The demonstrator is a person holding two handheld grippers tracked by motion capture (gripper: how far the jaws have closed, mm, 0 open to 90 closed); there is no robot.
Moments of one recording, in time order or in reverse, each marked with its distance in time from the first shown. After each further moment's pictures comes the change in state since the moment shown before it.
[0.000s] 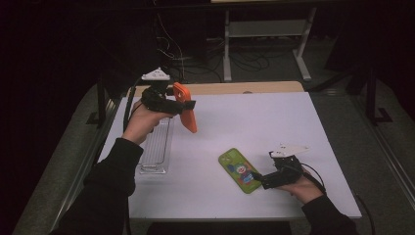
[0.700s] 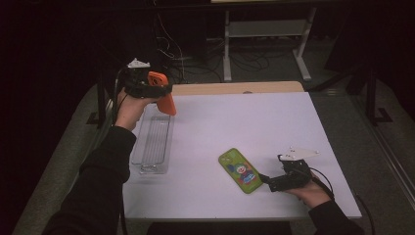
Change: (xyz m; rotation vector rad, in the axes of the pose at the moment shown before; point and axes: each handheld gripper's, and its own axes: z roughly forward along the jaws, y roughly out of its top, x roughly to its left) left arm 0.068 -0.003 -0.004 0.016 0.344 -0.113; right arm -0.005 -0.015 -0.015 0.005 -0.041 0.045
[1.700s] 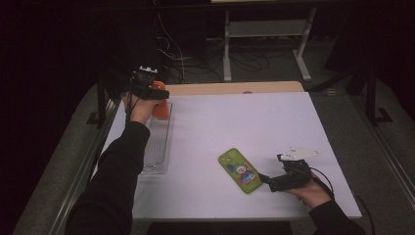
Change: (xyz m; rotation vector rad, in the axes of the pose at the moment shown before) left arm 0.020 -0.023 0.065 0.216 0.269 -0.032; right arm 0.001 0.001 -0.002 -0.019 0.016 -0.002
